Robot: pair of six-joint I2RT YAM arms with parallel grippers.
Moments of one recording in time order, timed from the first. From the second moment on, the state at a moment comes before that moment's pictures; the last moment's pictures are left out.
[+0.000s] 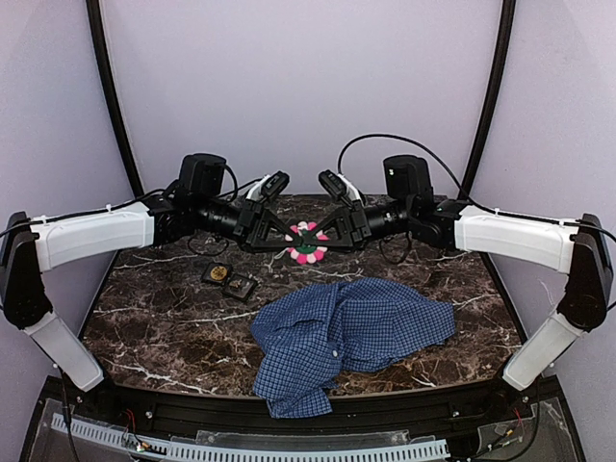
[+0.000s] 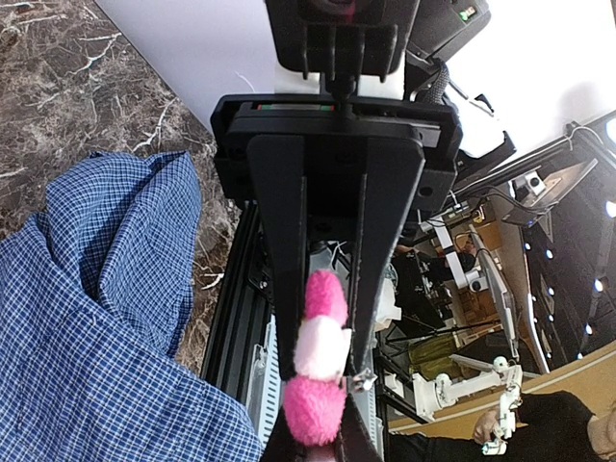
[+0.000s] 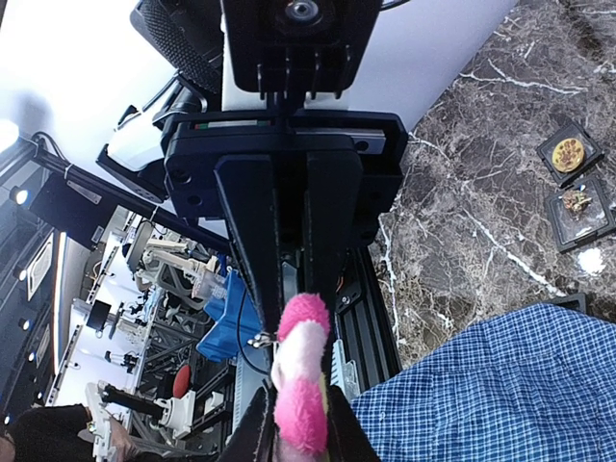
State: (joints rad) left arm -0.69 1.59 1.24 -0.03 1.08 -0.64; right arm 0.72 1.57 1.19 0.06 -0.99 0.68
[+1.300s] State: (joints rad) left arm -0.55 1.47 1.07 -0.19 0.87 -0.58; right arm 0.64 1.44 1.15 -0.01 -0.67 0.62
